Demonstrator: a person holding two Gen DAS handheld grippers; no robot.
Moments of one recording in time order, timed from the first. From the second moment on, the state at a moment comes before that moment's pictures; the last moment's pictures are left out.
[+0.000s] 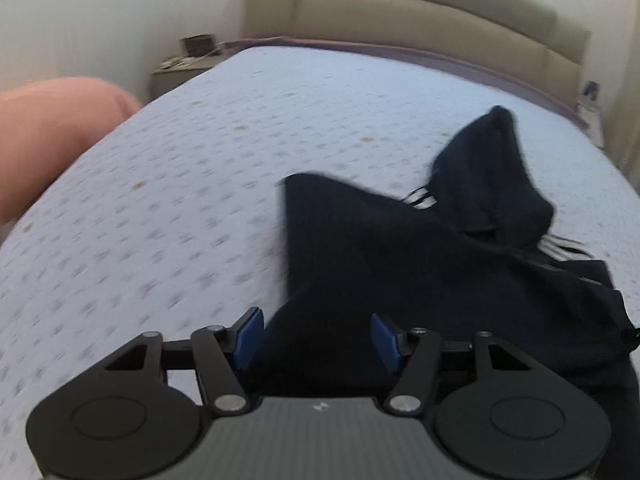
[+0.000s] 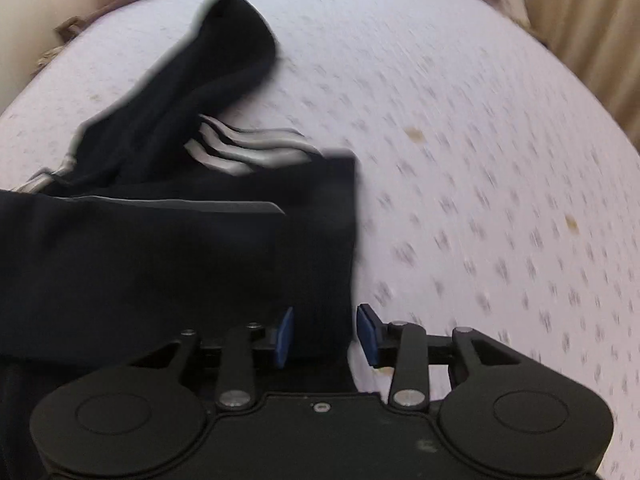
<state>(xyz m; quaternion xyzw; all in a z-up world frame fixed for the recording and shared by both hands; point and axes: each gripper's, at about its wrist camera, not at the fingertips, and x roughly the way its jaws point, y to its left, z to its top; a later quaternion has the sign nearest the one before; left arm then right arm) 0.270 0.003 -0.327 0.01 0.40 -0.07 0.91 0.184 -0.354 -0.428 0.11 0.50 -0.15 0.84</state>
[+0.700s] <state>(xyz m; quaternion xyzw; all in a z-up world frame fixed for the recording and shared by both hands) 0.297 -0.015 -0.374 0.06 0.46 -0.16 0.87 0.195 -0.310 -0.430 0.12 0.49 -0.14 0.85</state>
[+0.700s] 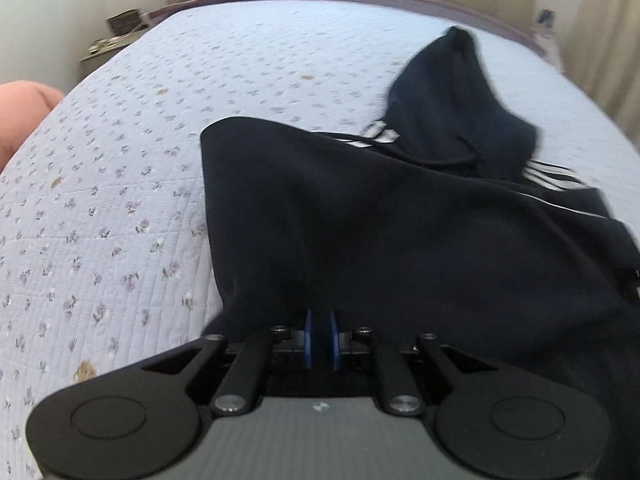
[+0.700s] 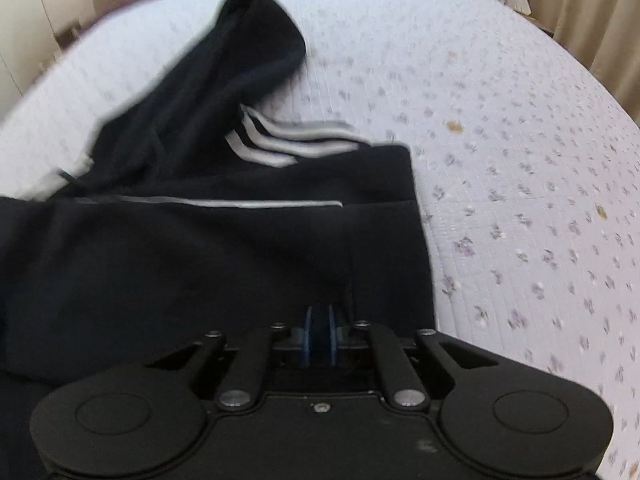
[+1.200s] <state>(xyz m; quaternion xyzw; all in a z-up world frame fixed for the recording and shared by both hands) 0.141 0.040 -0.381 0.05 0.55 -0.30 0.78 0.014 -0.250 -0.430 0.14 0.55 -0.12 0.81</state>
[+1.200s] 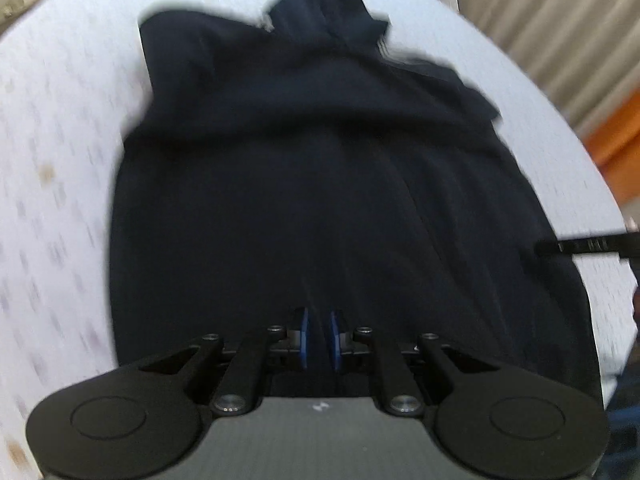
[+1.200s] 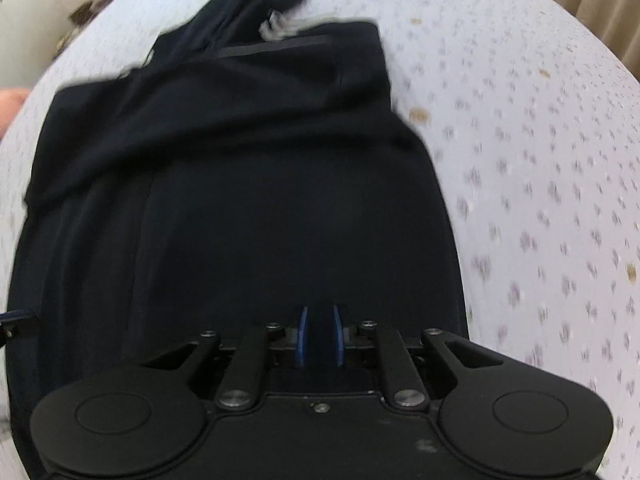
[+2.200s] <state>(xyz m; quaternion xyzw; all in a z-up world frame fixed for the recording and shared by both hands) 0.095 0.146 -0.265 -0.15 0.40 -0.16 0.89 -0.027 -0.265 -0.355 0.06 0.47 -0.08 0.88</state>
